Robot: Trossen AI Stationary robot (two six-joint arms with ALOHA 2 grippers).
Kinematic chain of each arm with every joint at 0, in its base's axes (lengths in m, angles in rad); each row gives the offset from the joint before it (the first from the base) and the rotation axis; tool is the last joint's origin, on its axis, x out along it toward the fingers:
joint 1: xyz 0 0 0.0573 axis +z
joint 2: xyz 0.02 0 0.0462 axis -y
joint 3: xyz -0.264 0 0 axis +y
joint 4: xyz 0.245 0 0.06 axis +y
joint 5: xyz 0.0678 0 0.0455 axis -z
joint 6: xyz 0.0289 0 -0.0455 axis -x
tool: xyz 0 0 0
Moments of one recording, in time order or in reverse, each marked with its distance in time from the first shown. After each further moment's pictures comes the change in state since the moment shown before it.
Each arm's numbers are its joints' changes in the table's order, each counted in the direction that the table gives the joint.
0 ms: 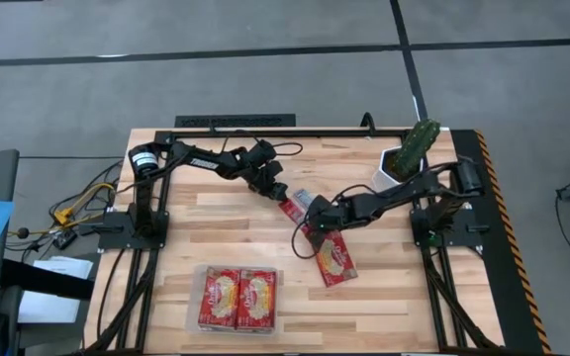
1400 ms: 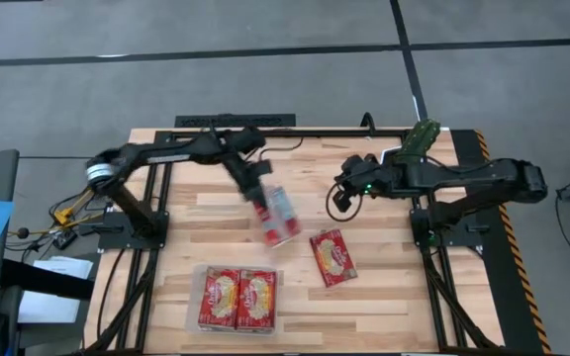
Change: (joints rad) left arm -0.037 0.358 -0.166 0.671 0.308 -0.351; right arm -0.124 0.557 0.000 0.215 0.150 0.237
